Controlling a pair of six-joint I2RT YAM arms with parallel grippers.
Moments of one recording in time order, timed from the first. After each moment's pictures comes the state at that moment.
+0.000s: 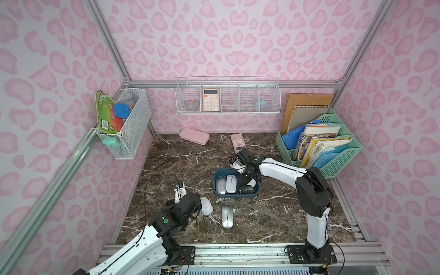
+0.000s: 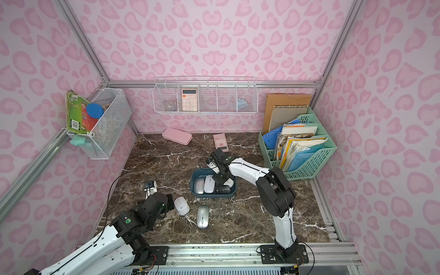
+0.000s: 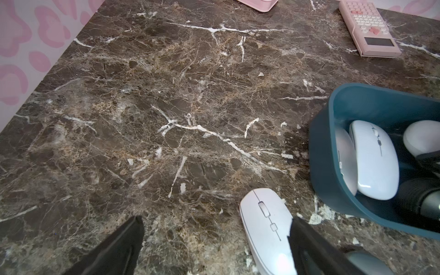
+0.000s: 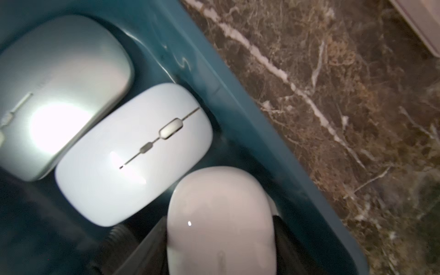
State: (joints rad) left arm -0.70 0.67 0.49 -0.70 -0.61 -0.71; right arm 0.72 1.97 1.46 -0.68 0.02 -0.20
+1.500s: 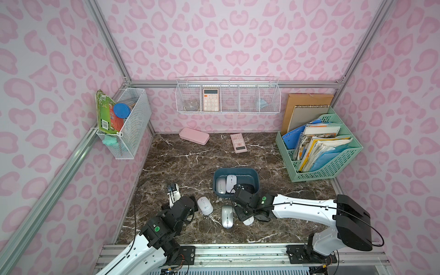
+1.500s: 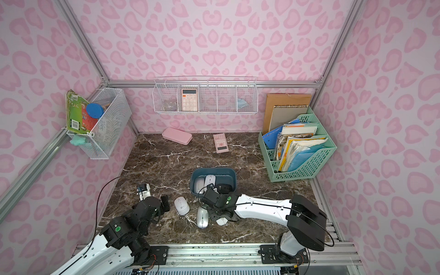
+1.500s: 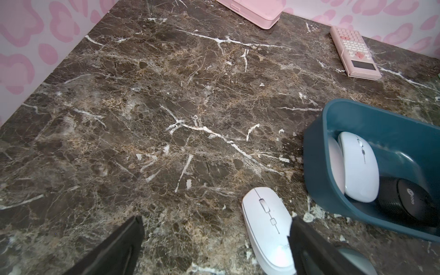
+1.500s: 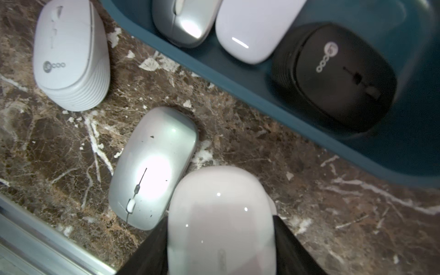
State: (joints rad) left arm -0.70 0.53 0.48 -0.79 -0.62 -0.76; right arm 1.18 1.54 0.94 -0.55 0.18 0.64
